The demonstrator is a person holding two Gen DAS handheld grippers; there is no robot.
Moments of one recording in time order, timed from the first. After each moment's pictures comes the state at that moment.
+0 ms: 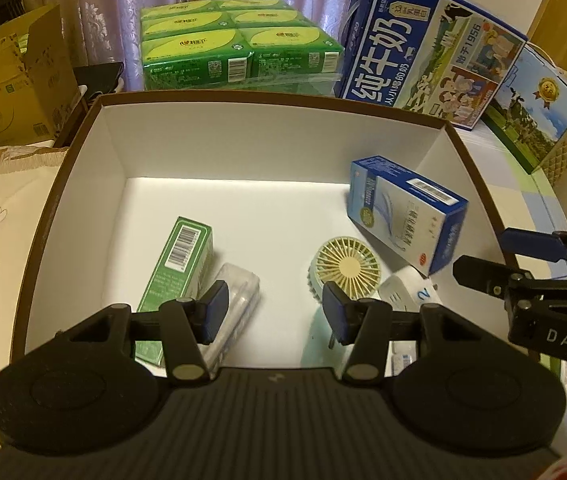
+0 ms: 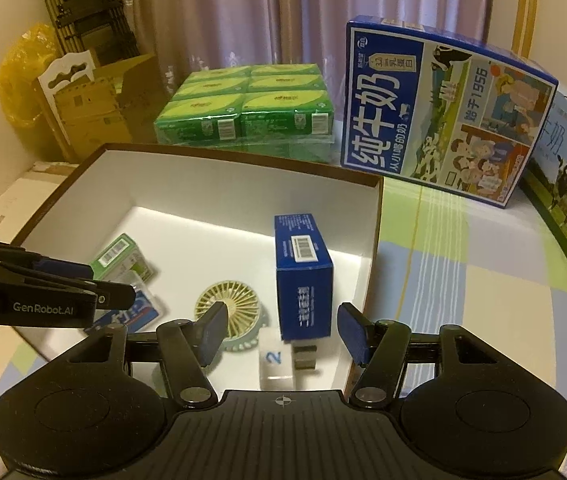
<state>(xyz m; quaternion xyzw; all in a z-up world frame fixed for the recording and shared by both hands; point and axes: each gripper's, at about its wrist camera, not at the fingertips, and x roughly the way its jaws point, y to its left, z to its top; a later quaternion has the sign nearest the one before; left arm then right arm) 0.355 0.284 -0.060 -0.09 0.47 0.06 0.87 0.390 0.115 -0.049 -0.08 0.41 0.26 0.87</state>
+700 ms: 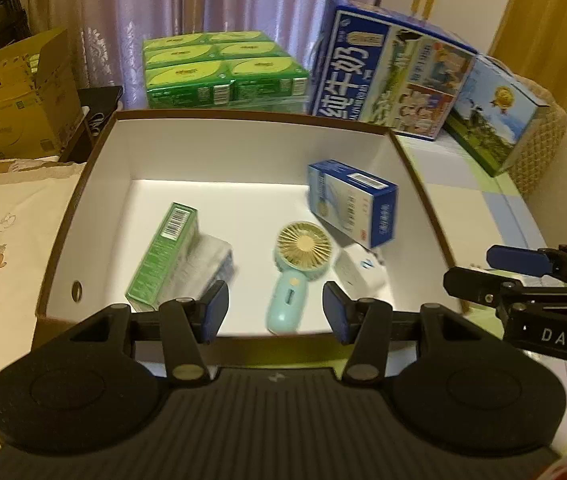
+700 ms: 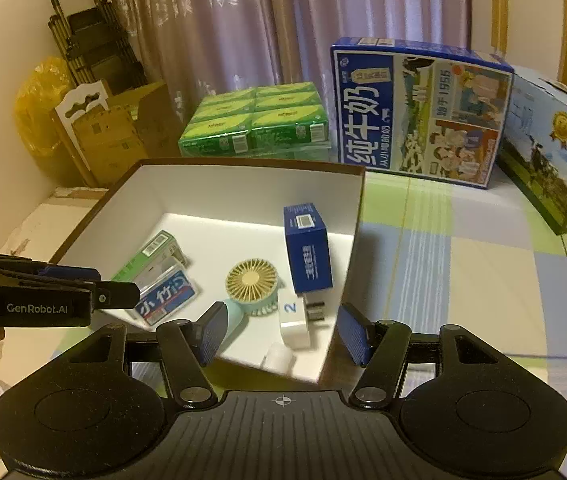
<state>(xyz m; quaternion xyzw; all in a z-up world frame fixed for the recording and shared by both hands) 0.285 0.243 -0.016 -0.09 0.43 0.05 0.90 0.323 0.069 -0.016 -0.03 0.39 0.27 0.88</state>
